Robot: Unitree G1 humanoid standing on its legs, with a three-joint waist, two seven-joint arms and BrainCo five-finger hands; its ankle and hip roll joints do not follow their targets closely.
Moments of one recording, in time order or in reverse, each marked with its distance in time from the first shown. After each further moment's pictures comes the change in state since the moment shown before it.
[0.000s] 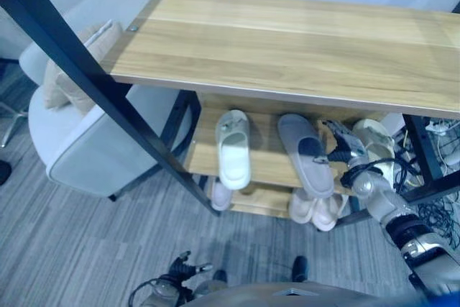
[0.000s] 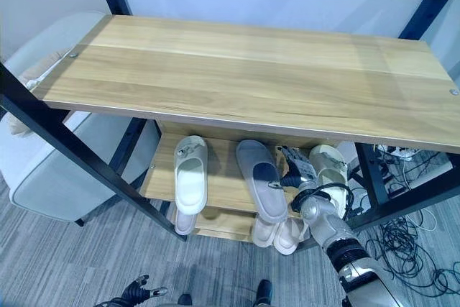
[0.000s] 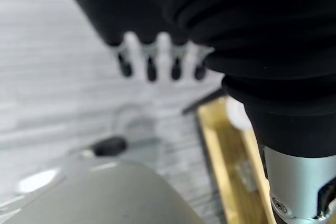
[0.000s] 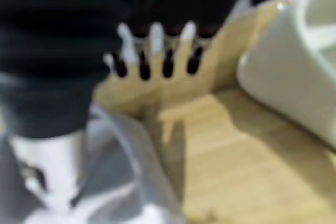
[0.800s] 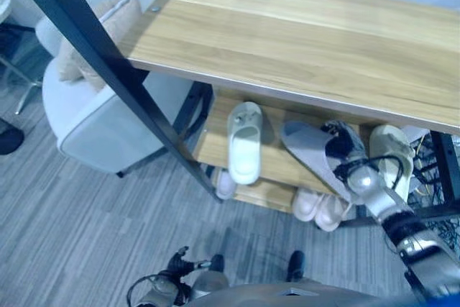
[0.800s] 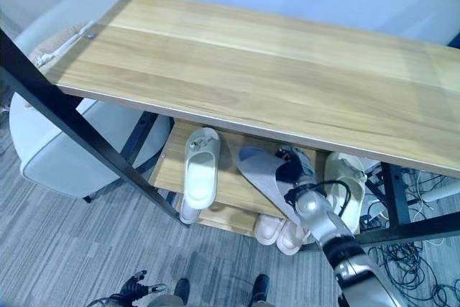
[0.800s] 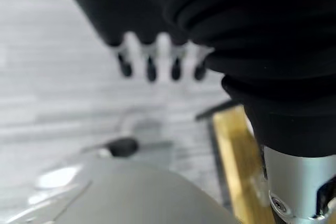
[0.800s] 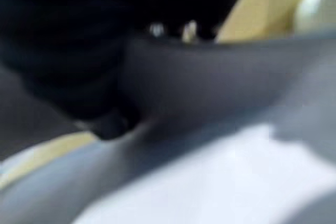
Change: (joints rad) left arm -0.013 0.016 -0.020 -0.001 -0.009 -0.004 0.036; right arm 0.102 0.027 -0.121 -0.158 0.155 -0.031 -0.049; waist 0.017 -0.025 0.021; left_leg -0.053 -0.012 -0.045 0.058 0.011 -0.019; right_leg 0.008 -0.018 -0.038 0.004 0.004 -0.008
